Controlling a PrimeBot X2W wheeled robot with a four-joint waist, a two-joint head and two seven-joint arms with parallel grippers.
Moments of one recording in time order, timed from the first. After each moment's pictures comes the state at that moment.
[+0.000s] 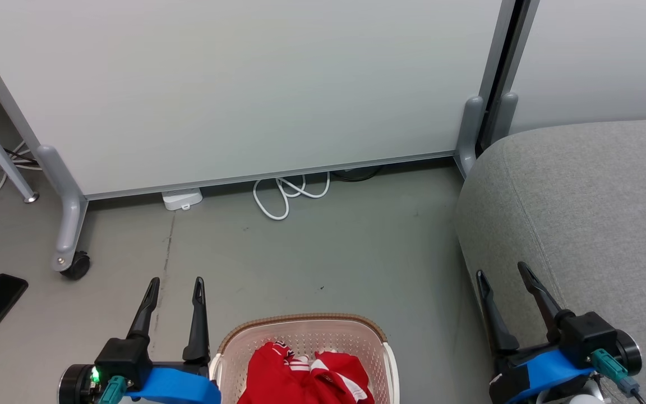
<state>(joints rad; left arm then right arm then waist) -0.02 0.06 -0.10 0.26 -0.13 -0.06 -0.26 -0.07 -0.05 0.04 0.26 0.05 0.13 -0.26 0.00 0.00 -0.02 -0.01</state>
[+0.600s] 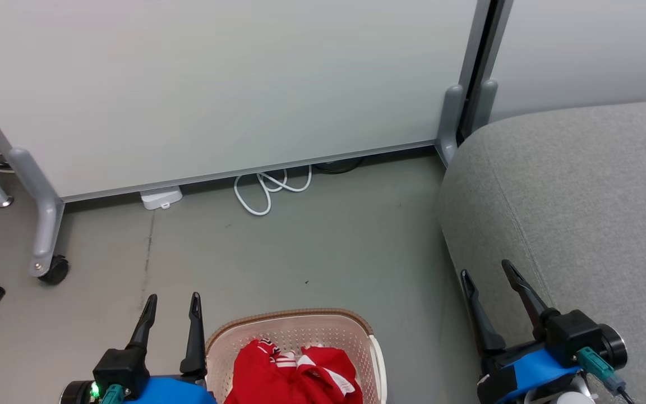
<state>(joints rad) -0.01 0.06 -0.08 0.30 -0.15 -0.07 -0.26 -0.08 -0.05 0.08 0.26 0.06 0.13 -0.26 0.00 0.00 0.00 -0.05</state>
